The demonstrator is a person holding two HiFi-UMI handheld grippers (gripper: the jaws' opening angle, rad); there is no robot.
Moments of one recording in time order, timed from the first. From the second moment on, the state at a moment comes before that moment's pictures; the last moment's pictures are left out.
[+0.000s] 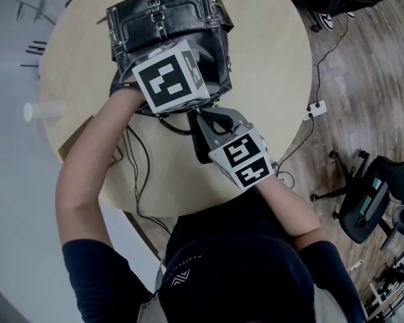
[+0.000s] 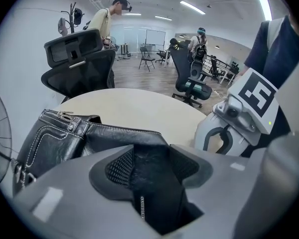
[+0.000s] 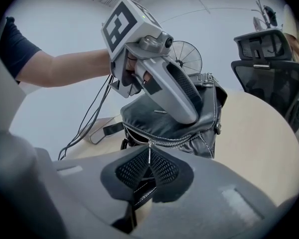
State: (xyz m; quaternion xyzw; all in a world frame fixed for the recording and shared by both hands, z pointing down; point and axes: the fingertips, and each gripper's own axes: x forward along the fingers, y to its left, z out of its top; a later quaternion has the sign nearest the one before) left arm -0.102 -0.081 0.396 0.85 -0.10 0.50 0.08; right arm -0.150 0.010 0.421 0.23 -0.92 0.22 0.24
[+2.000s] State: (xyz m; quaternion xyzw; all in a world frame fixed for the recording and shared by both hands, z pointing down) left arm -0.099 -0.074 0.408 0.86 -0.07 0.49 0.10; right arm -0.179 0.018 0.434 0.20 -0.91 0.21 0.29
